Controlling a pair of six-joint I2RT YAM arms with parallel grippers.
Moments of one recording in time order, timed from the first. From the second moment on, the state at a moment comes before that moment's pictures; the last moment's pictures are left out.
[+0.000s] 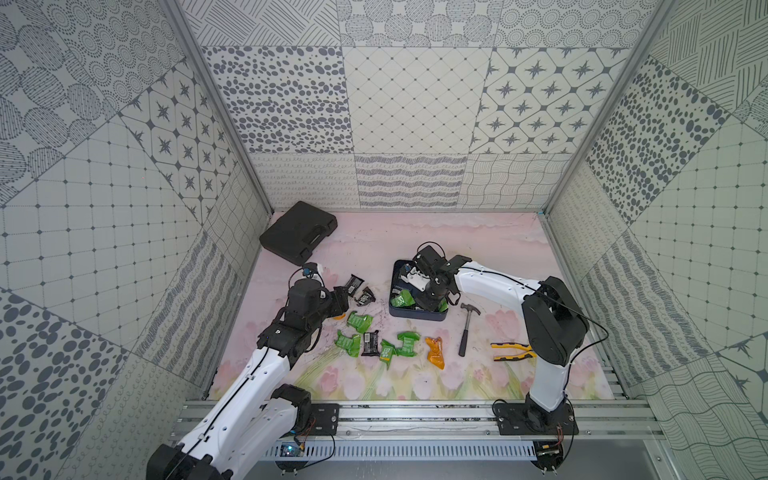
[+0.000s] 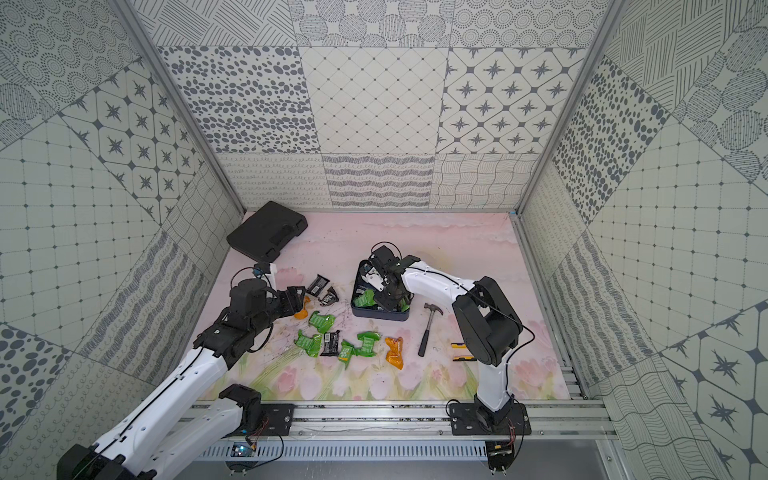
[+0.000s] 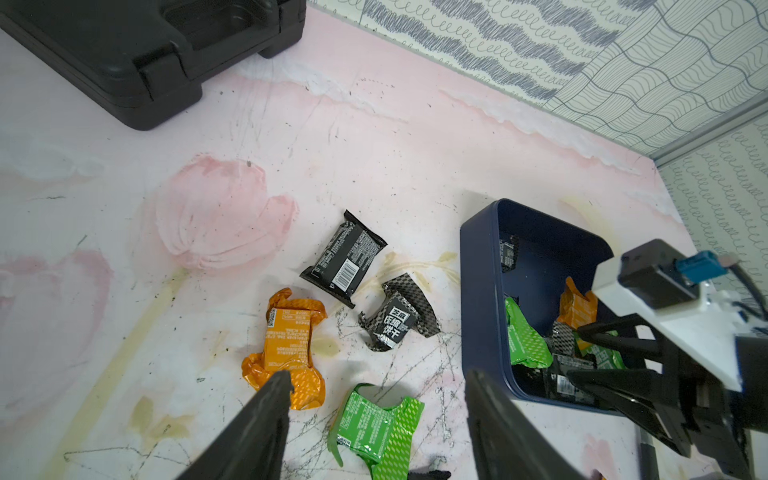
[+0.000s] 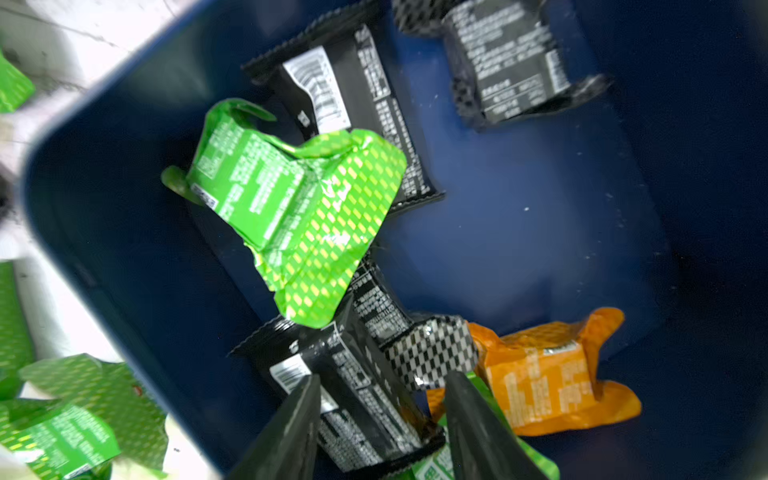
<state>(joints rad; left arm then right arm) -0.25 0.85 0.58 -0.31 -0.04 -0.46 0.71 1.89 1.36 -0.74 -0.01 -0.23</state>
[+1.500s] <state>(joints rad) -0.25 0.83 0.58 -0.32 -0.10 -0.52 0.70 1.93 1.45 -0.79 -0.02 -0.23</state>
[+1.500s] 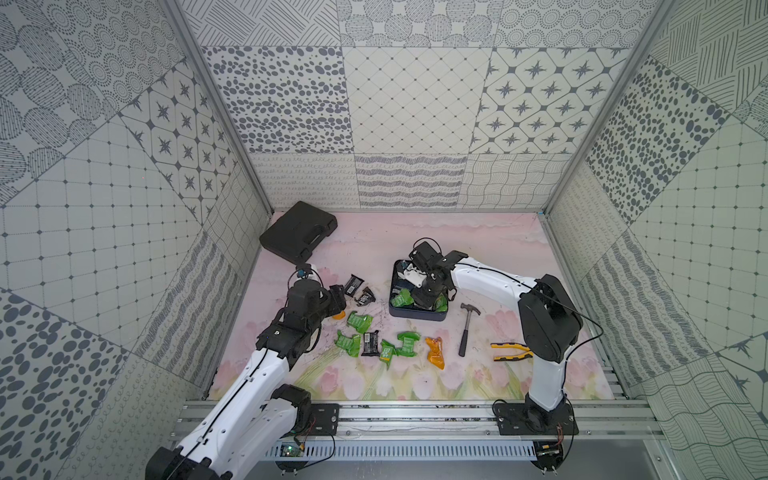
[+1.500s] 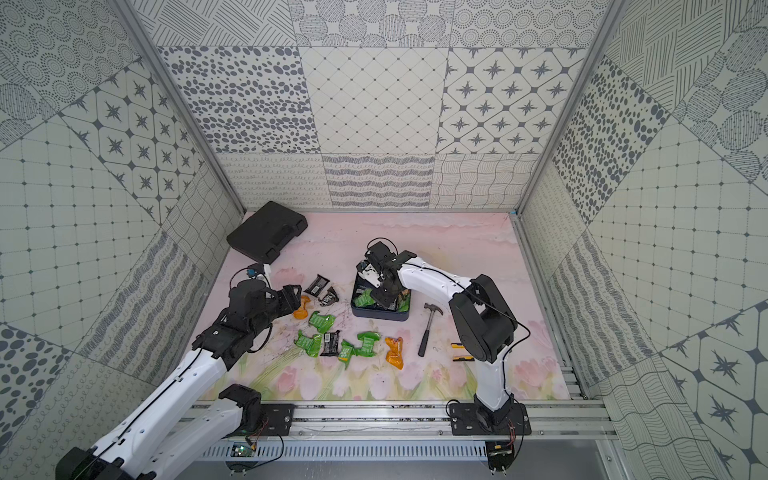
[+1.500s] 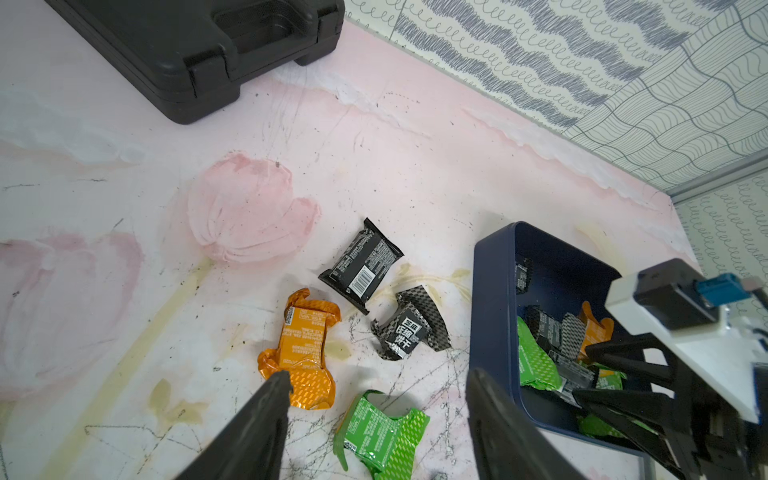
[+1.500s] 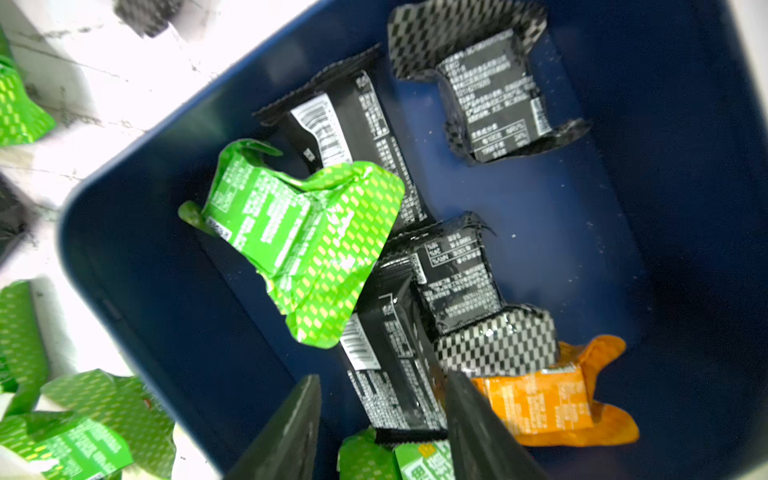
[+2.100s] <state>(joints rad) -0.25 0.91 0.59 -0.29 0.10 -0.50 0.63 2.05 1.54 -0.85 -0.17 -0.25</state>
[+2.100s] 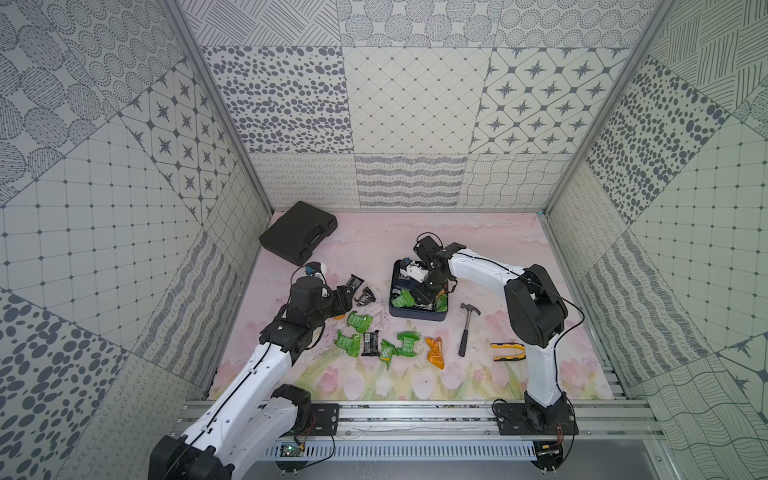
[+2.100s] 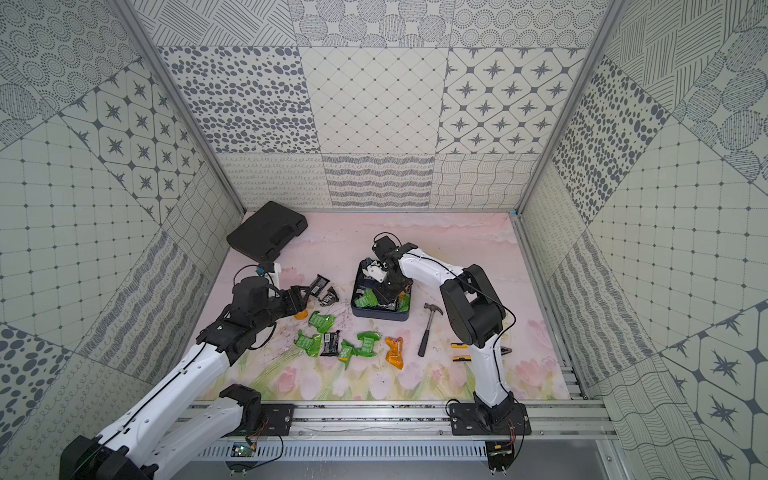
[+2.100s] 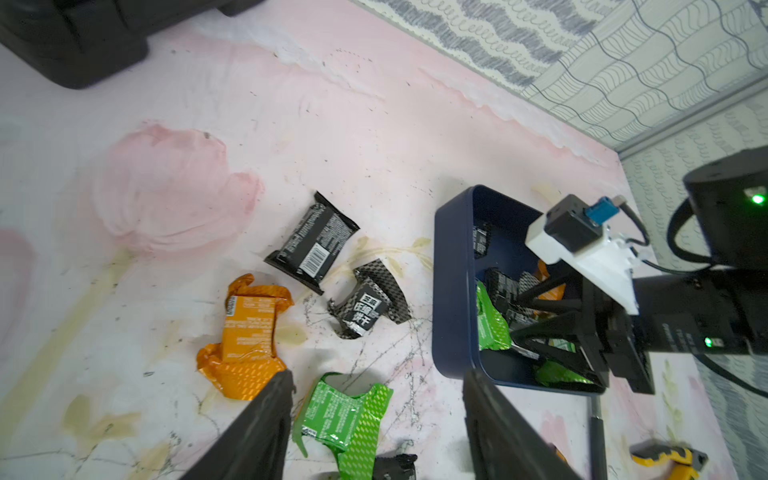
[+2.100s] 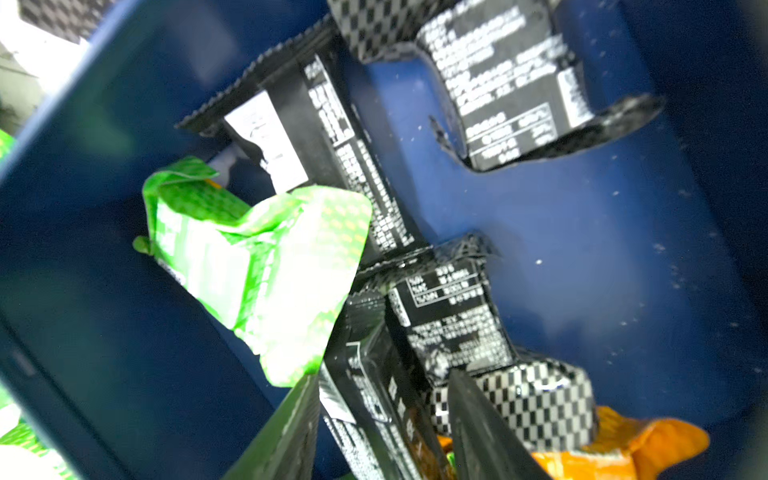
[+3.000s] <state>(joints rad) -0.51 1.36 0.63 -0.06 0.31 -0.55 0.61 2.05 1.56 -0.99 -0.39 -0.28</state>
